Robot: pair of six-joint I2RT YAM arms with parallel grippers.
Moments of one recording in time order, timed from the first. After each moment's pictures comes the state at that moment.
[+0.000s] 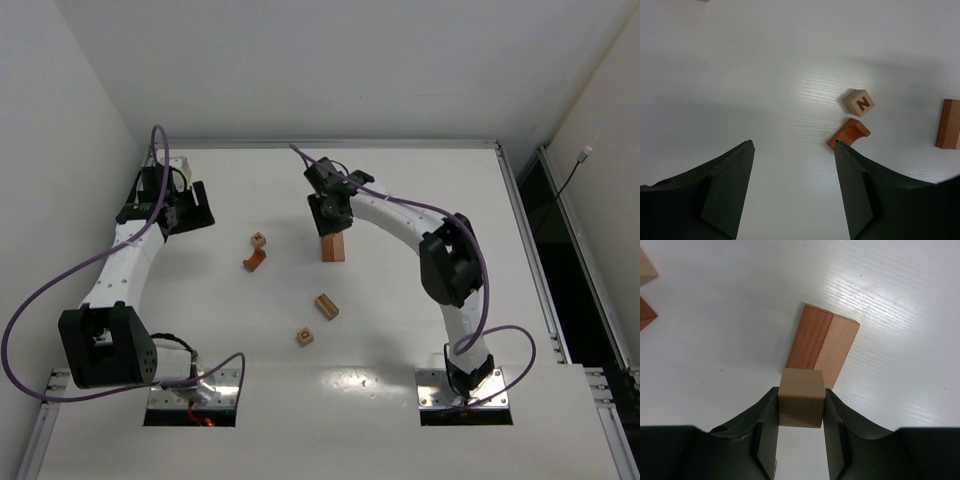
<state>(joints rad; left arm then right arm) 0.10 1.32 1.10 -0.57 0.08 -0.19 0.68 2.08 1.73 -0.75 0.13 0.29</state>
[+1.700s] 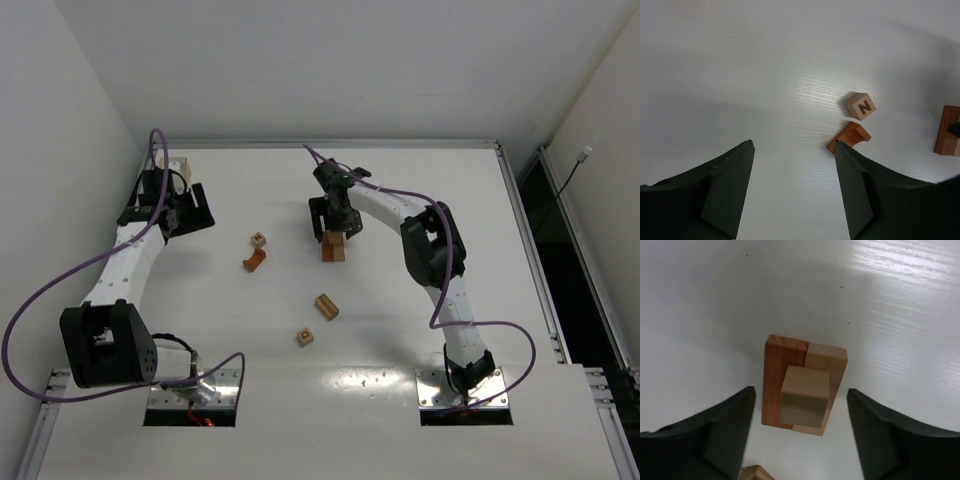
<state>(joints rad) 0.11 1.33 1.06 -0.53 0.08 -0.23 0.57 2.31 1.87 -0.81 0.03 0.39</state>
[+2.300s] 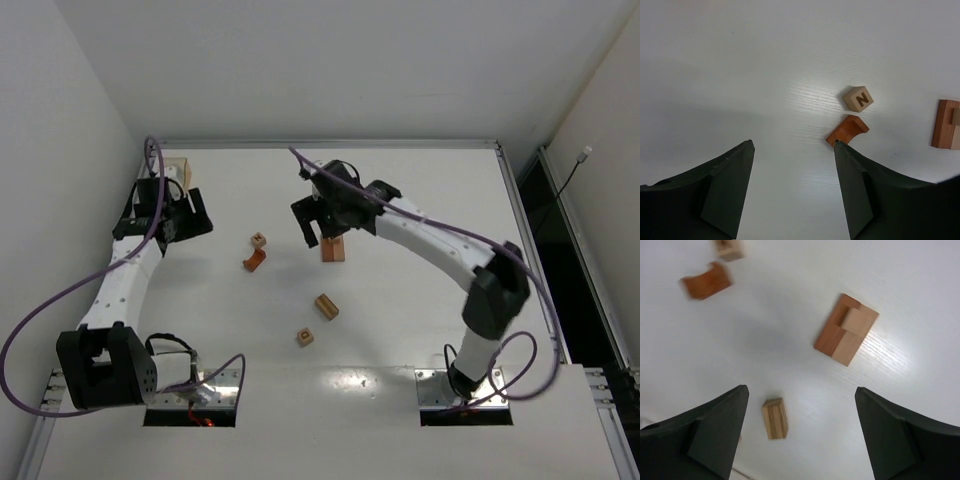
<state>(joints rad) 0.11 1.24 1.01 -0.52 0.08 -0.23 0.73 1.87 1.63 -0.73 0.11 0.26</state>
